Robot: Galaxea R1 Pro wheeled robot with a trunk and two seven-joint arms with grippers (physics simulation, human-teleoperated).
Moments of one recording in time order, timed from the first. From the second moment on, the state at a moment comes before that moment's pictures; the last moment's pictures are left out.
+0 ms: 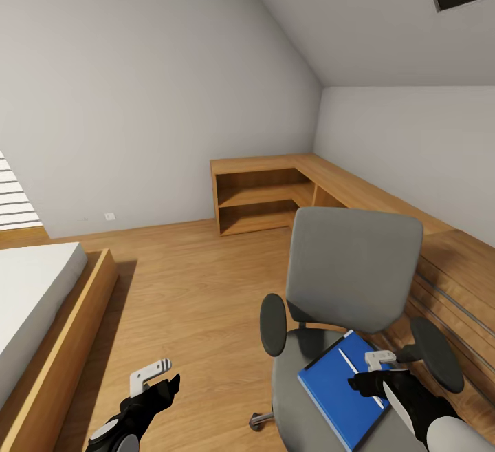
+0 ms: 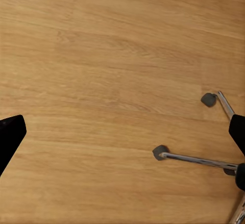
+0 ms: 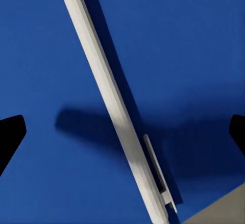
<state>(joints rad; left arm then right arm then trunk) -0.01 0.02 -0.14 -1.47 0.53 0.45 0.41 -0.58 -0.21 0.04 -0.39 0.03 0.35 0.16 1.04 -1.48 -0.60</state>
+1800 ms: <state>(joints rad) -0.01 0.02 -0.14 -1.47 0.54 0.45 0.41 -0.59 -0.21 0.04 -0.42 0.03 0.35 0.15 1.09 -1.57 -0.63</state>
